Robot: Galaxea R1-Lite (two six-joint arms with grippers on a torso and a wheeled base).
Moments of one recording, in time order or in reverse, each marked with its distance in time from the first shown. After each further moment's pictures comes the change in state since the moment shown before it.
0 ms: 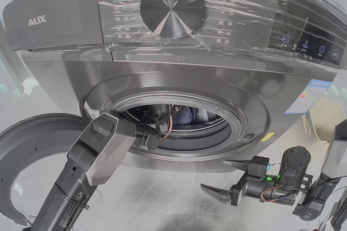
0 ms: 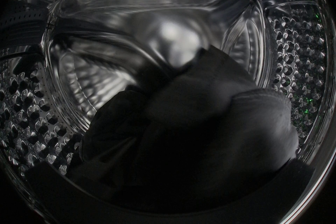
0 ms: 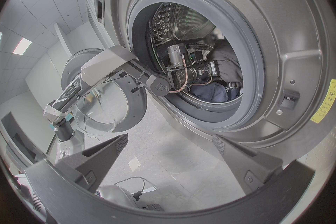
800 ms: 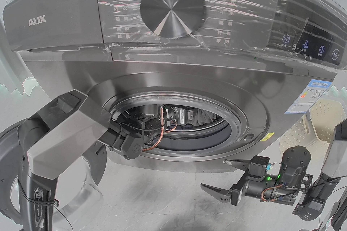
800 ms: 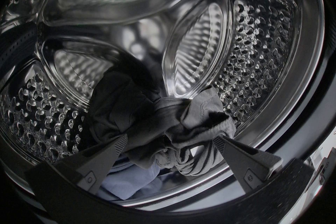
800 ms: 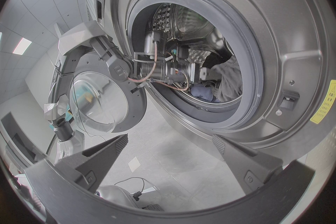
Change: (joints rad) left arm -0.047 -0.420 0.650 0.107 -0.158 0.022; right arm -0.002 -0.001 -0.001 0.000 0.000 -0.001
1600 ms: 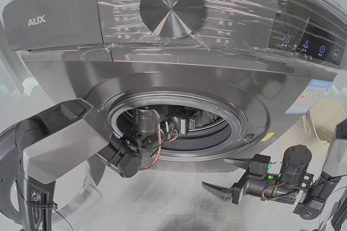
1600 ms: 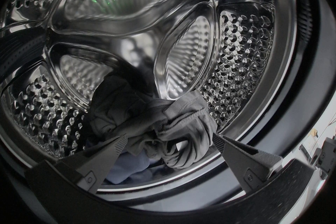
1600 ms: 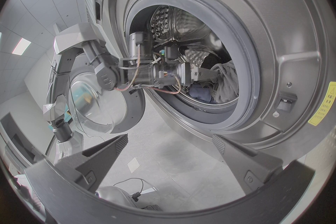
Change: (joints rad) left arm -0.040 -0.033 0.220 -0.277 0.024 0.000; right arm -0.010 -0.004 0.000 0.000 0.001 0.000
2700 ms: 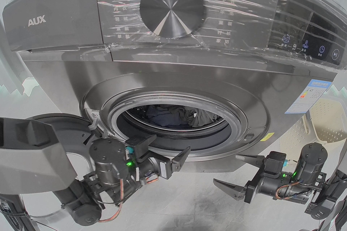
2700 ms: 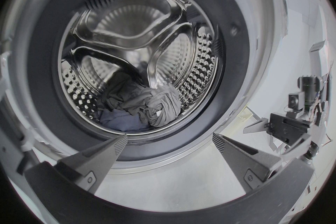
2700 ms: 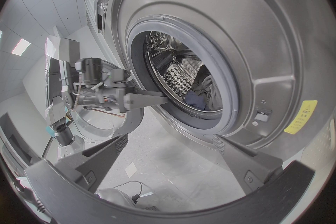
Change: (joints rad) left arm -0.126 -0.264 0.676 -0.390 0.060 -0.070; right arm -0.020 -0.114 0.070 0.000 -0.011 0.001
